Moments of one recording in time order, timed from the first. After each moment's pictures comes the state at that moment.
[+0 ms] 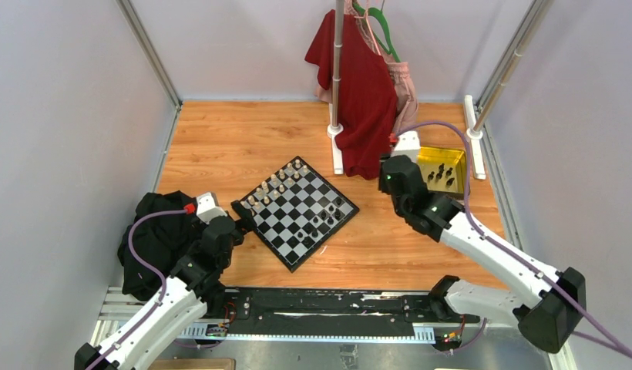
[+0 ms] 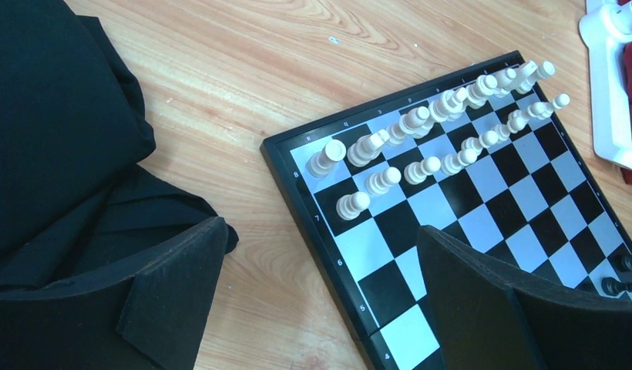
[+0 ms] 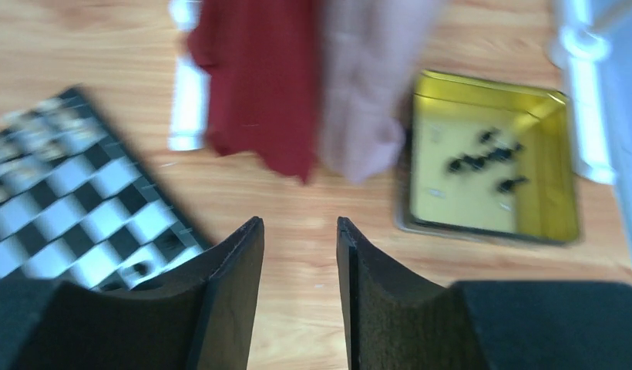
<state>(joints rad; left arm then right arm) -0.55 0.42 0.19 -0.23 -0.64 -0.65 0.79 1.06 0.93 -0.33 0.66 0.25</state>
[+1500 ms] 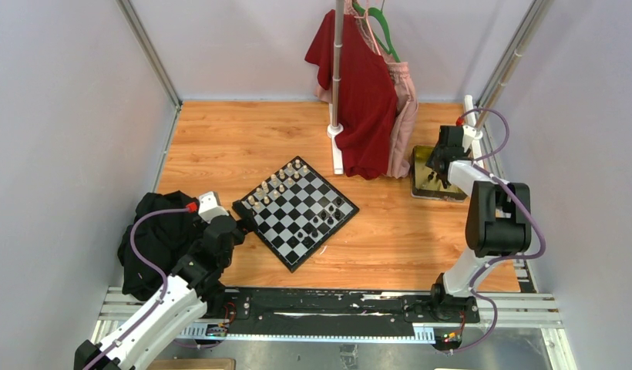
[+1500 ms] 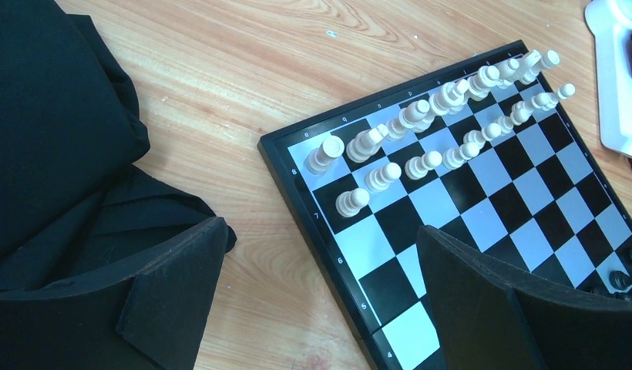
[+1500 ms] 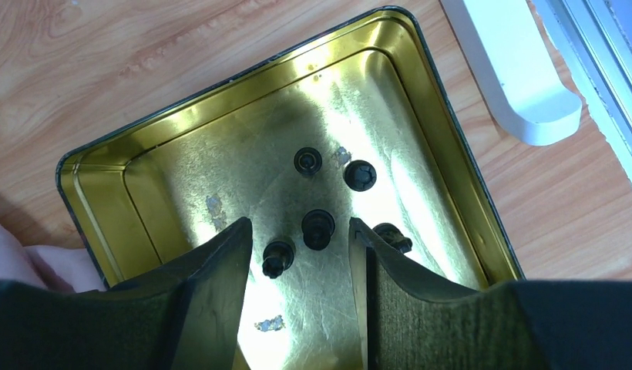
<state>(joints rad) -0.55 0.45 0.19 -0.22 -0.62 -0.64 -0.04 1.69 1.01 -0.06 0.34 0.34</state>
